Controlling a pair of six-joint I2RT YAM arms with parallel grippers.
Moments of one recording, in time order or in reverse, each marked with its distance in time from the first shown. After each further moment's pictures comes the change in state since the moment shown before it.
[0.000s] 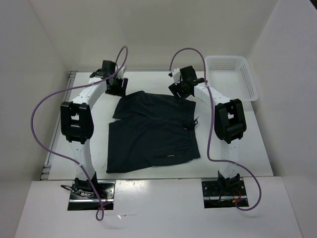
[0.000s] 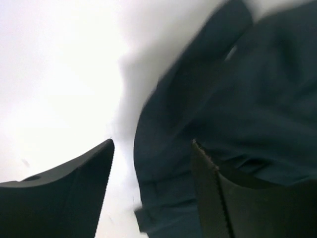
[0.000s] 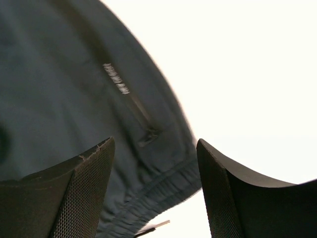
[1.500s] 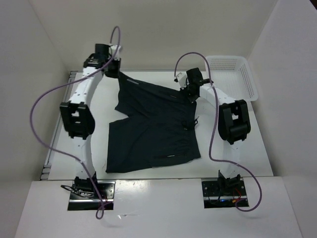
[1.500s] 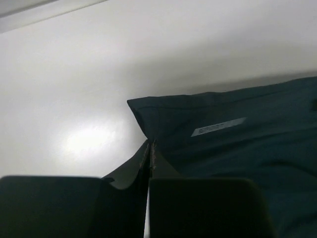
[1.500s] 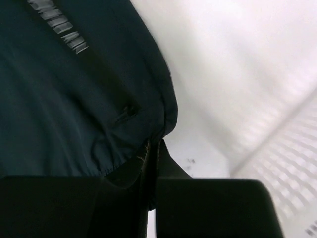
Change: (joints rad) left arm 0.010 0.196 0.517 -0.052 0.123 -0.002; right arm -0.066 0.008 -0.036 -0.085 0.051 -0.159
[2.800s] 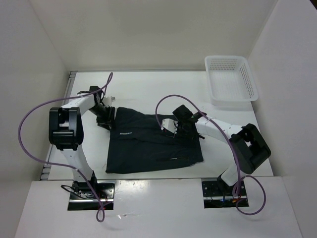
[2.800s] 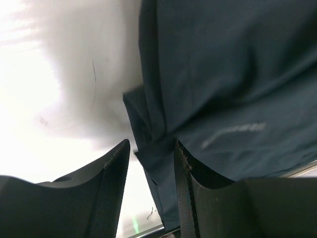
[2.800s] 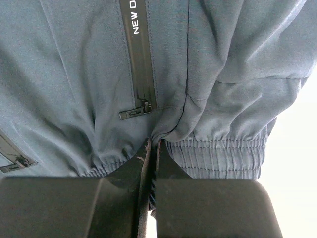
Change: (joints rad) left arm 0.148 -0.368 -0.943 -0.123 0.137 0.000; right arm 0.357 -0.501 -0.677 -0.054 0.029 -0.269
